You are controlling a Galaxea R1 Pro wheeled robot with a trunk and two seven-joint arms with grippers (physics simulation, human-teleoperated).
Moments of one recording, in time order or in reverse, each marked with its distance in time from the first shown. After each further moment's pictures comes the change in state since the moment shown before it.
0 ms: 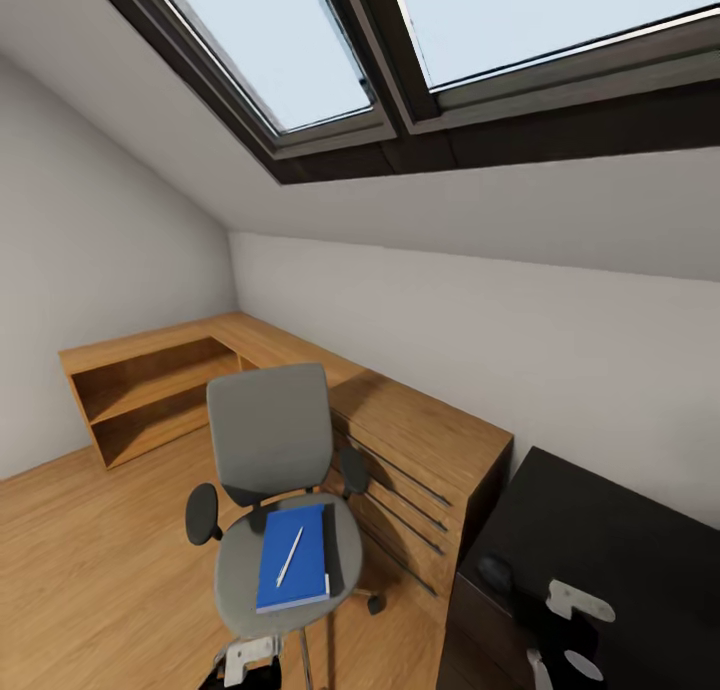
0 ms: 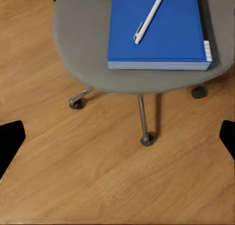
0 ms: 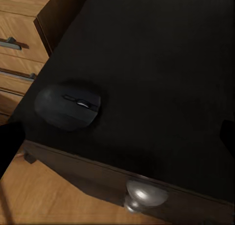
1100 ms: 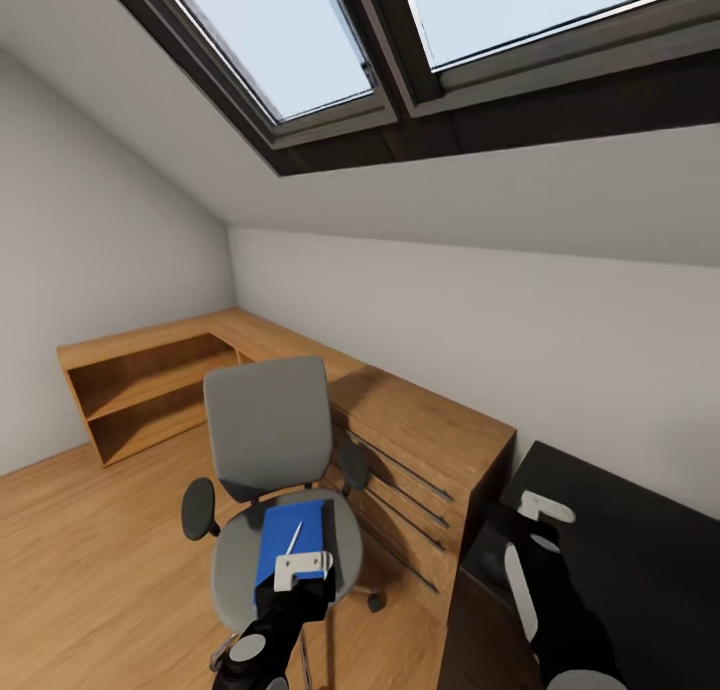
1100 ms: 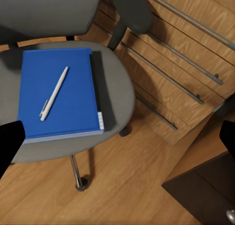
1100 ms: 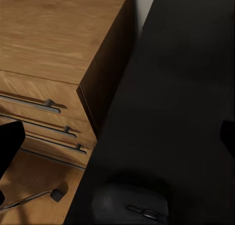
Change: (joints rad) left arm 0.000 -0.008 -0.061 -0.570 -0.001 0.377 0.017; right arm -0.328 -0.018 -0.008 0.173 0.000 0.075 -0.025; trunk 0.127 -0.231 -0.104
